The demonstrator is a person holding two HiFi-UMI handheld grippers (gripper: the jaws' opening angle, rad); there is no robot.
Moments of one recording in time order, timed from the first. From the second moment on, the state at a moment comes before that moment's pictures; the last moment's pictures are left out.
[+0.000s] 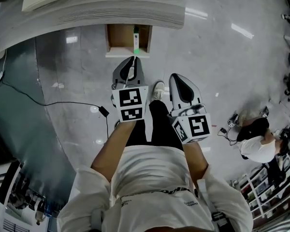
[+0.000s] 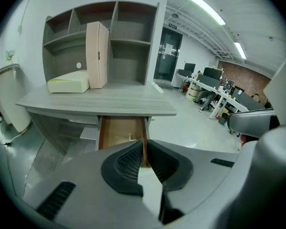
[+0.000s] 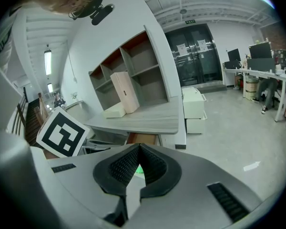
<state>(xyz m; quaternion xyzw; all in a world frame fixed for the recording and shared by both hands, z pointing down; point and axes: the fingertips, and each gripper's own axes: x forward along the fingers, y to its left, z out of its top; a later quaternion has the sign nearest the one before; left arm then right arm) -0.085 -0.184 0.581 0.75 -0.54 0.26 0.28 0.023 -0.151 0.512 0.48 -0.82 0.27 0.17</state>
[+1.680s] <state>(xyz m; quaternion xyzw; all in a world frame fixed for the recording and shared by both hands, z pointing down) -0.084 -0.222 0.728 0.69 -0.55 0.31 0.36 0.019 -0.141 0.589 0.47 -0.80 0.30 0.21</state>
